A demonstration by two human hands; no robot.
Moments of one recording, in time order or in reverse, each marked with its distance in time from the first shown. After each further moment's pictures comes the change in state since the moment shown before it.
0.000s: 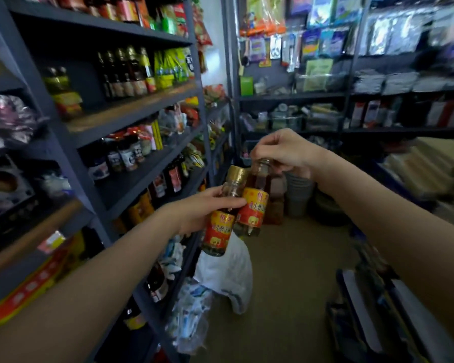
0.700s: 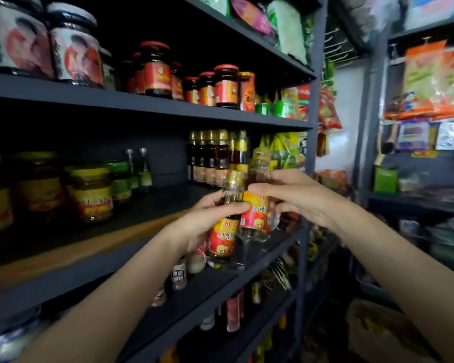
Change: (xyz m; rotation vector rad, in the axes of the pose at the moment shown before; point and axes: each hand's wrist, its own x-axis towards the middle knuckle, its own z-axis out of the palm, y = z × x) left_hand 0.213 0.157 -0.301 -0.056 0.714 0.500; right_hand 0.452 -0.035 0.015 0.193 -0.479 -0.314
